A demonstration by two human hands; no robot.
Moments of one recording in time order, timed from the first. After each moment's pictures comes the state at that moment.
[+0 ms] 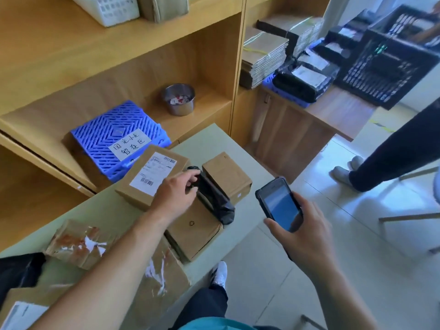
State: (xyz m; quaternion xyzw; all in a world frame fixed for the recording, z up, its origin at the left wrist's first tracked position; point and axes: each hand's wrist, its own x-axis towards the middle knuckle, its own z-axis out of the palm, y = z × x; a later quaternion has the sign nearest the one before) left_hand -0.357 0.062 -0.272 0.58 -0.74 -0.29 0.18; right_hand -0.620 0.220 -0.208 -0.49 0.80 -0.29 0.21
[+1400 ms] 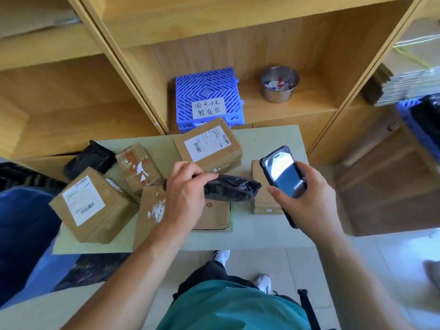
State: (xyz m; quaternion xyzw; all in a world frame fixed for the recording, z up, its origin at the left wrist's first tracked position) left_hand -0.418 0.123 -0.255 0.73 -0.60 0.06 0.31; right_hand -0.671 0.025 -0.218 -0.72 0.56 -0.23 0.34
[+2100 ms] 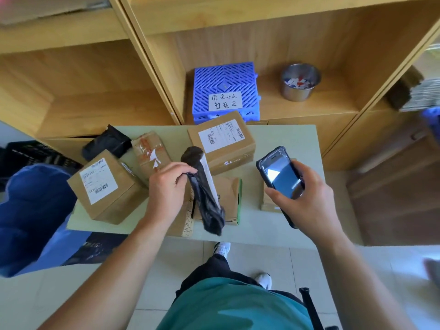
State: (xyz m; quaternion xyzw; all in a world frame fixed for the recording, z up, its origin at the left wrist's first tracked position) left_hand -0.382 0.170 -0.259 0.79 -0.49 0.01 0.38; right_hand -0.658 0.032 -0.228 -0.75 0.50 -0.21 0.37
